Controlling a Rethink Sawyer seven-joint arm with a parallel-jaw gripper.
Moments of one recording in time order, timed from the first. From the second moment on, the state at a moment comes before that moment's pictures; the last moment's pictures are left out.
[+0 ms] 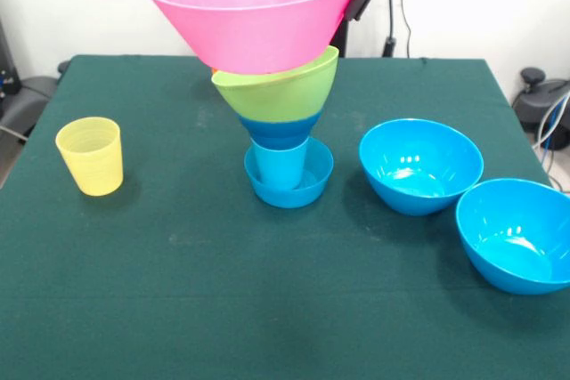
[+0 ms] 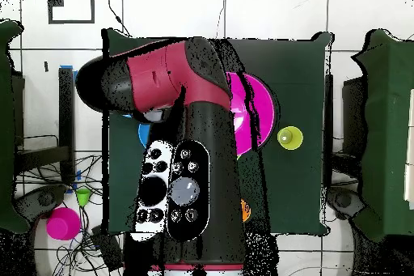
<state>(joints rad) 0.00 -0.74 -0.02 1.20 -0.45 1.17 2.20</state>
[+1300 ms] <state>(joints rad) 0.08 -0.74 -0.15 1.26 -0.36 1.17 2.20</state>
